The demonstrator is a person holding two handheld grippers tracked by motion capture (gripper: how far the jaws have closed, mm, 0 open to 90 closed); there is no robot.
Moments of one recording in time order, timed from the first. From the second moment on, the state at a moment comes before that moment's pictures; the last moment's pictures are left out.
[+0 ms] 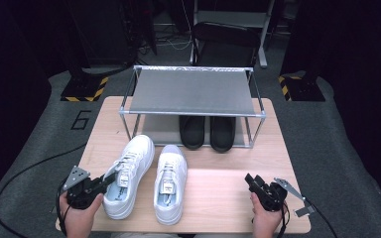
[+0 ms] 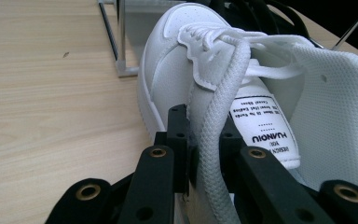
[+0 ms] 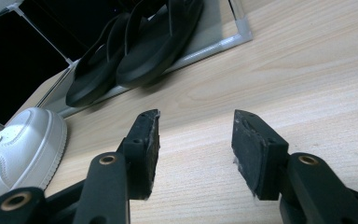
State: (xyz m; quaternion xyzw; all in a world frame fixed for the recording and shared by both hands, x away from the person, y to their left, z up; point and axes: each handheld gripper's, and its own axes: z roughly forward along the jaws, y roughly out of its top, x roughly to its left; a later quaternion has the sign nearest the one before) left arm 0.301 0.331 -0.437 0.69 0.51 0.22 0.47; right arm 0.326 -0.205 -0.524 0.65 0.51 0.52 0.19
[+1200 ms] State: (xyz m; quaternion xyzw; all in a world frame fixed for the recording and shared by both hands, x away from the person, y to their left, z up) left arm 0.316 0.319 -0.392 0.69 0.48 0.21 0.50; right arm 0.329 -0.206 -0.525 0.66 0.51 0.53 0.18
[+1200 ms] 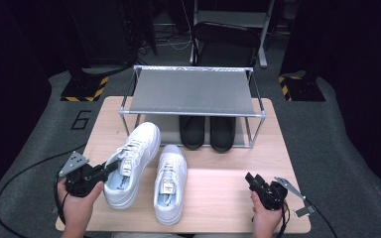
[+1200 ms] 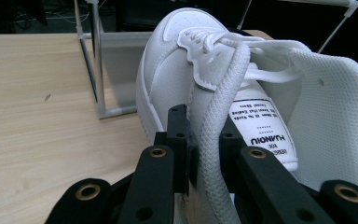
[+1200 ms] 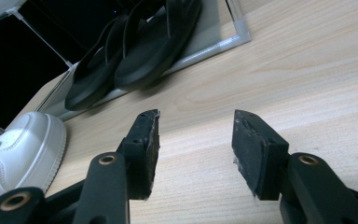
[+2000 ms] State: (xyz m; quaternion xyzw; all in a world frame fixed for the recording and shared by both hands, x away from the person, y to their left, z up) left arm 0.323 0.296 -0.374 0.70 0.45 0.20 0.52; right arm 0.326 -0.211 -0.526 0.66 0.50 0.53 0.18
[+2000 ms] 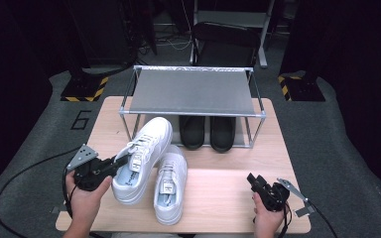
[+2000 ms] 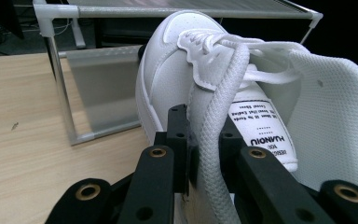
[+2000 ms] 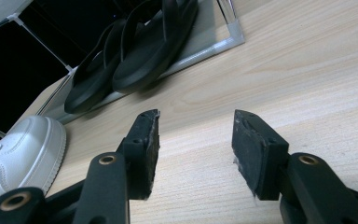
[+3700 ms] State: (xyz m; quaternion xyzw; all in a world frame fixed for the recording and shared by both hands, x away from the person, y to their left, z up) left arm 0.380 0.275 -0.325 0.69 0.44 0.21 0.53; right arm 0.325 -0.214 -0.527 0.66 0.49 0.53 0.18
